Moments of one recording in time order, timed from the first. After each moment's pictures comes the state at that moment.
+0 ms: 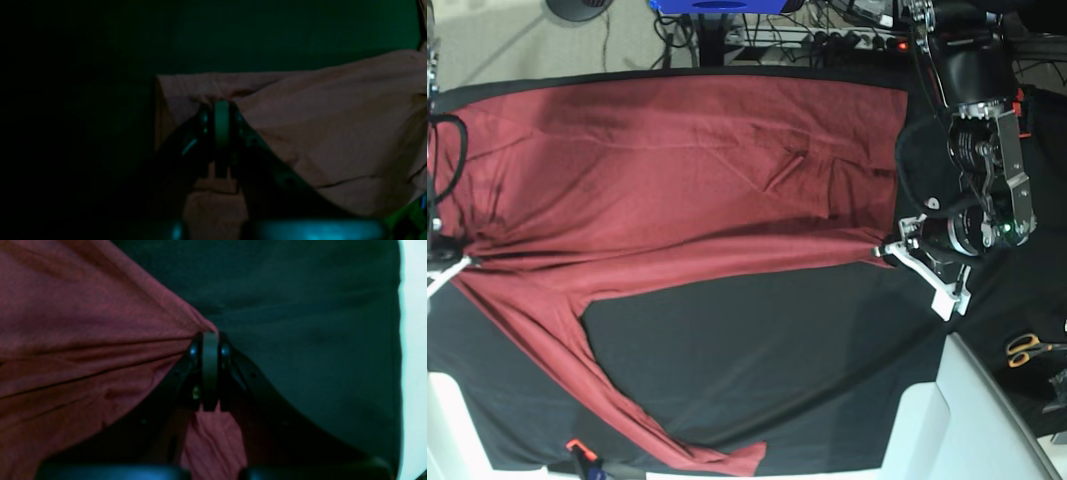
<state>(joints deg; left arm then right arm) -4.7 -13.1 -16.2 84.3 -29.8 -13.0 65.1 17.4 28.6 2.4 44.5 14.4 6.7 -29.5</state>
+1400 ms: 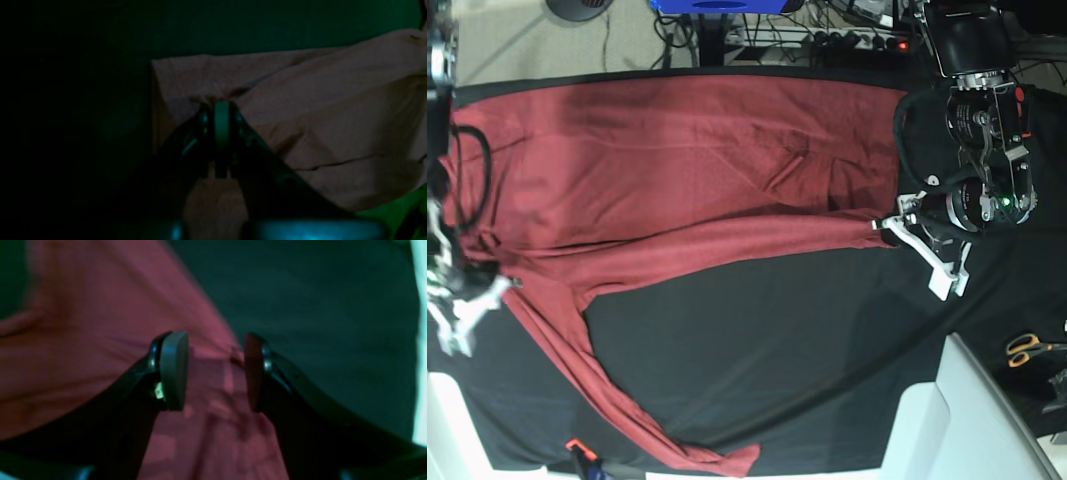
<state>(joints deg) 0.8 -12.8 -16.2 90.1 -29.8 -13.0 66.4 16.8 24.2 -1.6 59.3 15.1 7.0 -41.6</state>
